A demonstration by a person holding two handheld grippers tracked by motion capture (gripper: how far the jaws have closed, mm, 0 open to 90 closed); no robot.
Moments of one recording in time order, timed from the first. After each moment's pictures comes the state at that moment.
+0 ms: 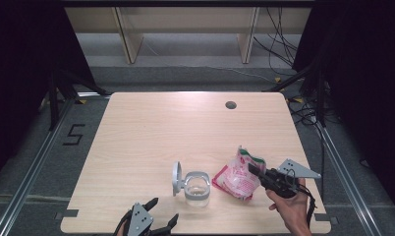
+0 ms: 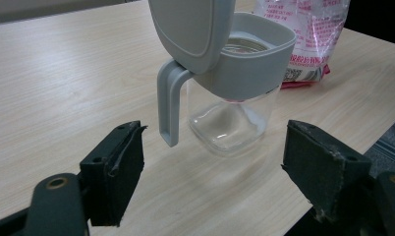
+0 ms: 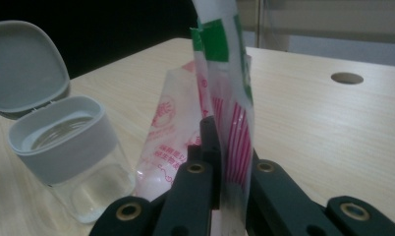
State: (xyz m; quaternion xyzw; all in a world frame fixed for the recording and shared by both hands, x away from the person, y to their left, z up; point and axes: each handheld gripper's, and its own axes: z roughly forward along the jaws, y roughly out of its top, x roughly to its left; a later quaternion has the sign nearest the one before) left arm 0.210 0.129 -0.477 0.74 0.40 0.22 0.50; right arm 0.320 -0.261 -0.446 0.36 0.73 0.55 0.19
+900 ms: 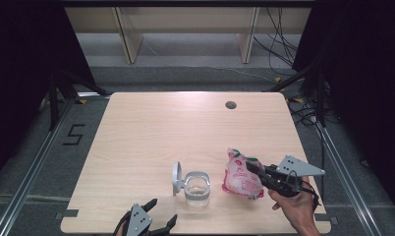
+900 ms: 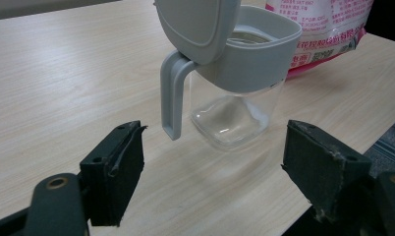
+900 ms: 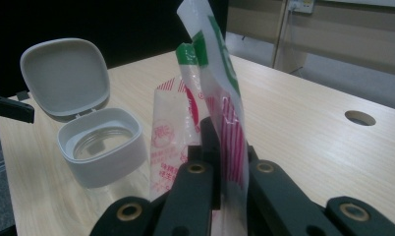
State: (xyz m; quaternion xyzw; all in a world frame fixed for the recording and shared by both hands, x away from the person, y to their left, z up) left arm 0.210 0.131 -0.482 0.73 0.40 0.22 0.50; right arm 0.309 -0.251 -0.408 0.29 0.76 0.54 0.20
